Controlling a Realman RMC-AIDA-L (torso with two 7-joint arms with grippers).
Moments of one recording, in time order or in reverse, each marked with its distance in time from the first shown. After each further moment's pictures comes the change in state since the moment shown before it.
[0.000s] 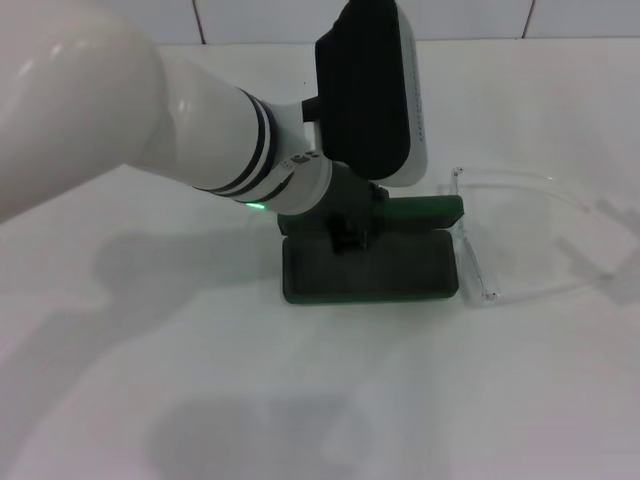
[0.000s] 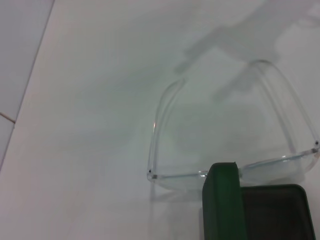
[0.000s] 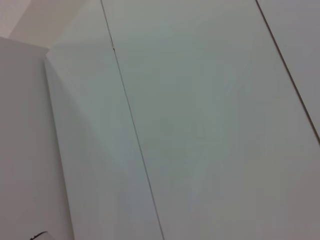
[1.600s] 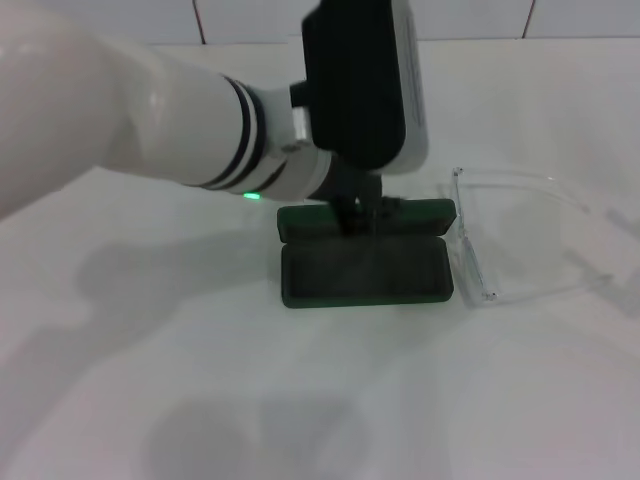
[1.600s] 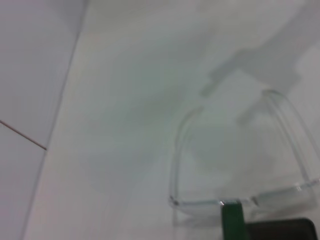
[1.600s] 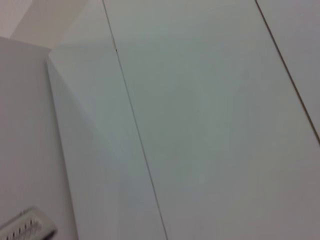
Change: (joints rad) left arm 0.078 0.002 -0.007 0.158 0.009 -0.007 -0.004; right arm -0.028 -0.011 0.000 -0.005 -0.006 -0.029 0.006
